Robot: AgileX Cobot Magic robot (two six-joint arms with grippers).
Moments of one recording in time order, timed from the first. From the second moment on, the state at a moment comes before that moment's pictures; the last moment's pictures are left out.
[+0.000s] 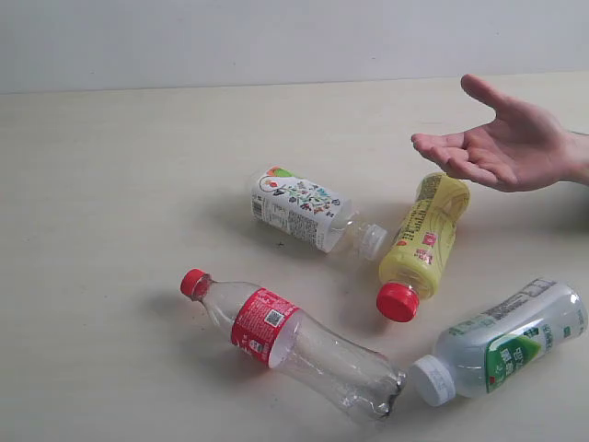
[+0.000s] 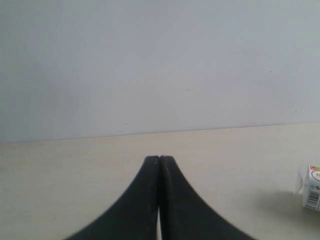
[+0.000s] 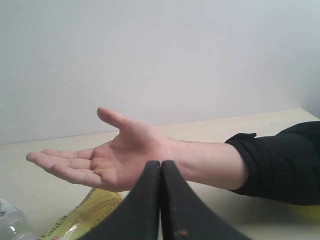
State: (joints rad) left arm 0.02 0.00 0.00 0.11 0.08 -0.06; right arm -0.02 0.00 0.00 0.09 0.14 0.03
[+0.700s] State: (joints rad) left arm 0.02 0.00 0.00 0.11 0.08 -0.06; right arm -0.02 0.00 0.00 0.09 0.14 0.03
